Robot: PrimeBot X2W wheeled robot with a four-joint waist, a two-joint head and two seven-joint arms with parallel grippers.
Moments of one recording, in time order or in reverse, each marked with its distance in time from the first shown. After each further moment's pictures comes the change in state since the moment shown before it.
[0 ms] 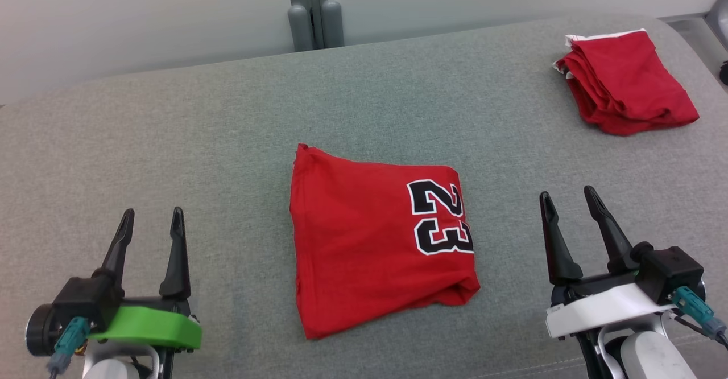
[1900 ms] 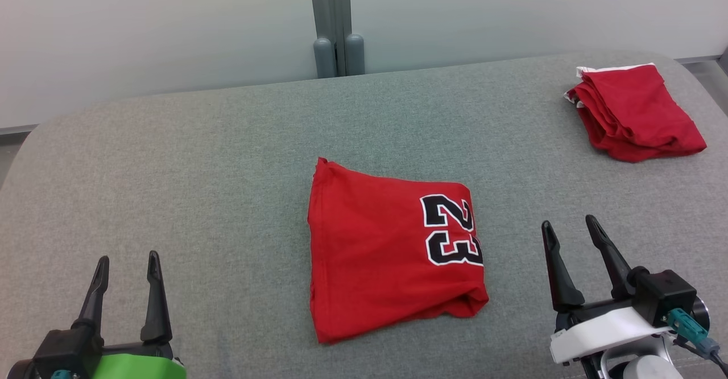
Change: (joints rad) left arm 0.166 -0.095 0.171 -0.098 0.114 -0.045 0.000; right arm 0.065 -0.006 -0.007 0.024 -0.039 0.000 0.000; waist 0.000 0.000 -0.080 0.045
